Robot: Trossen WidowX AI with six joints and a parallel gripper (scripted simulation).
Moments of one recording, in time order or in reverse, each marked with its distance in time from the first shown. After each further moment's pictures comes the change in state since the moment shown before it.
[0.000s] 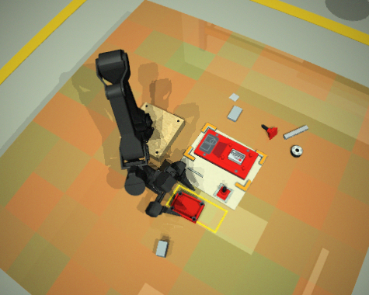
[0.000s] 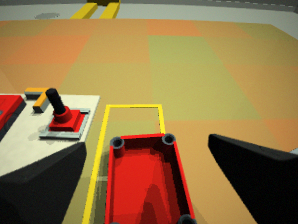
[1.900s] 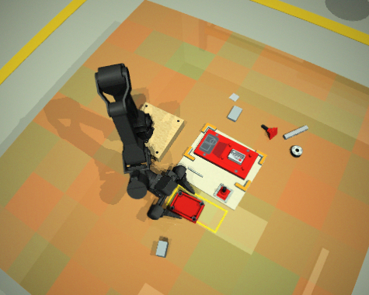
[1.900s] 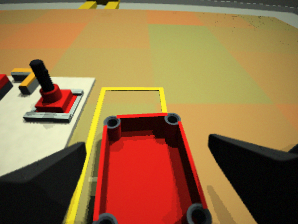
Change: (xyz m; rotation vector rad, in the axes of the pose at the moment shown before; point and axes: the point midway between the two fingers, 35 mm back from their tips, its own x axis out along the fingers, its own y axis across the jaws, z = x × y) arm 0.017 0.000 -0.030 -0.007 -0.006 -0.005
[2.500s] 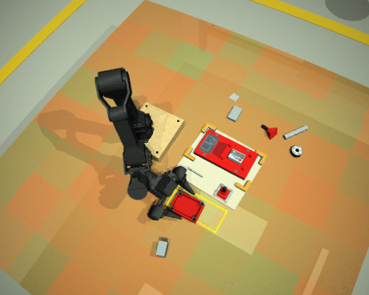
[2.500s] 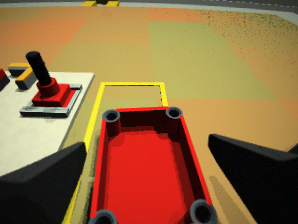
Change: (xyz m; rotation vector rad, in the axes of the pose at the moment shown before) arm 0.004 0.000 -0.007 0.000 0.000 0.000
